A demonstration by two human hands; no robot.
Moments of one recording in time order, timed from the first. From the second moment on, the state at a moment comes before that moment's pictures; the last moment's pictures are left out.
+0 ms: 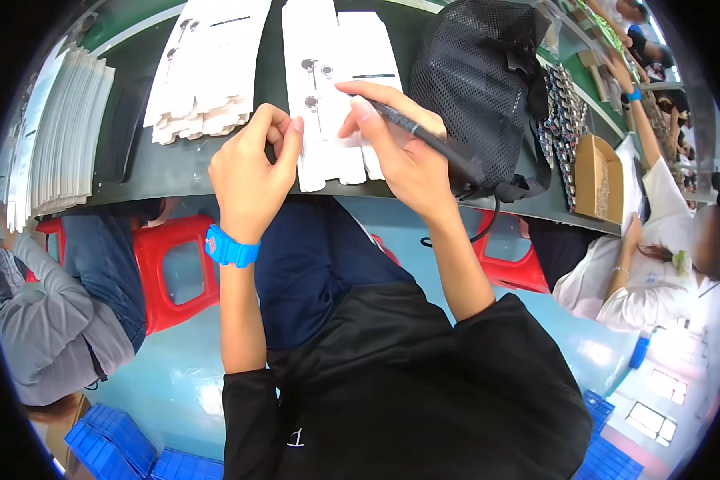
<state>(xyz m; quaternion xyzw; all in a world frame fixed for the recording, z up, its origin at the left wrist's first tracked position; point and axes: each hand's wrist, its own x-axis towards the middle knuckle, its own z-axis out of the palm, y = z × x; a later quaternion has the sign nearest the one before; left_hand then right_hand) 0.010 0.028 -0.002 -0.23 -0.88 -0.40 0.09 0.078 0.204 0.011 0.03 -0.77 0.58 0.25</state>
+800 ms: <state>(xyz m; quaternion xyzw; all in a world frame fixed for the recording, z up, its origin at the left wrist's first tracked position) 0.011 0.027 -0.003 -0.23 -0.86 -0.44 0.10 0.076 0.200 -0.001 0.04 -0.80 0.55 0.23</state>
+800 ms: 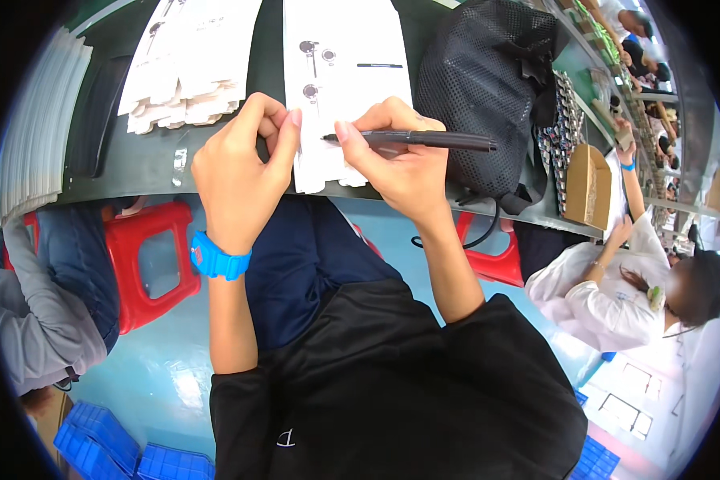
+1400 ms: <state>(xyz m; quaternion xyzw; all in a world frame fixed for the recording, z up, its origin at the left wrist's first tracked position) 0.011 0.027 -0.003 -0.22 -0.87 -0.43 0.11 0.075 0.198 -0.002 0.04 -0.79 0.57 0.24</state>
